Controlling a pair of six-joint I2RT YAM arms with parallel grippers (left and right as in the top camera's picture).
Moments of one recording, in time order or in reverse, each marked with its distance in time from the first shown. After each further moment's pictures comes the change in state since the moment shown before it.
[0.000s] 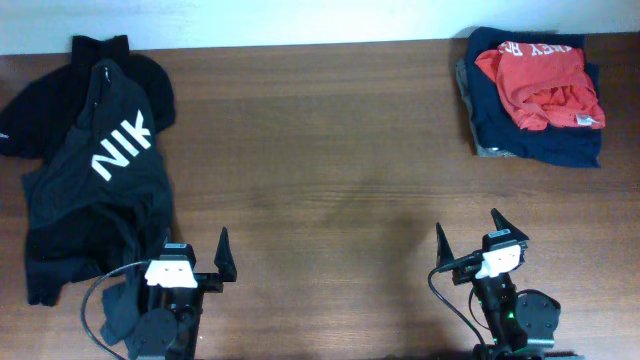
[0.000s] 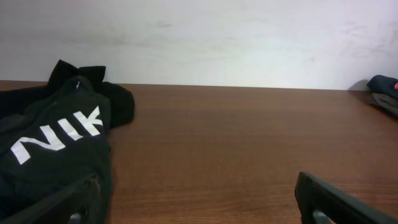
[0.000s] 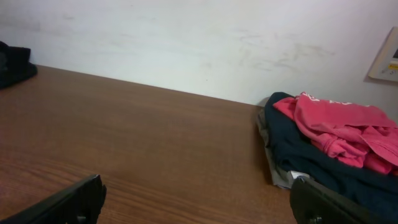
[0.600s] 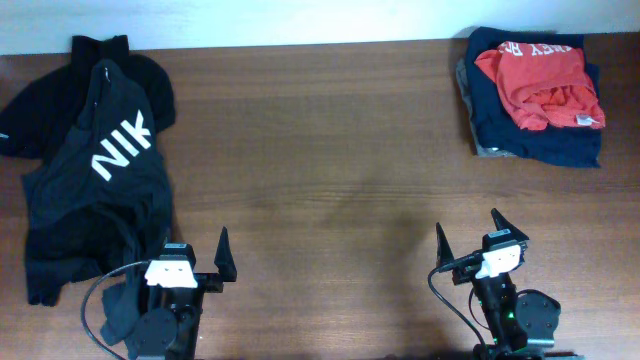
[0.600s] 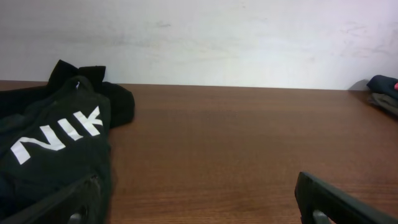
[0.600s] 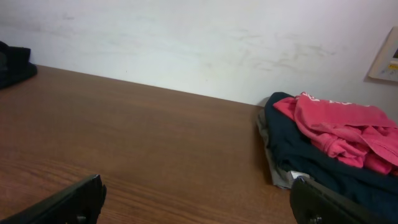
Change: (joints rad) left arm 0.000 0.000 0.000 0.000 0.000 0.000; right arm 0.000 0.000 0.000 0.000 0.000 0.000
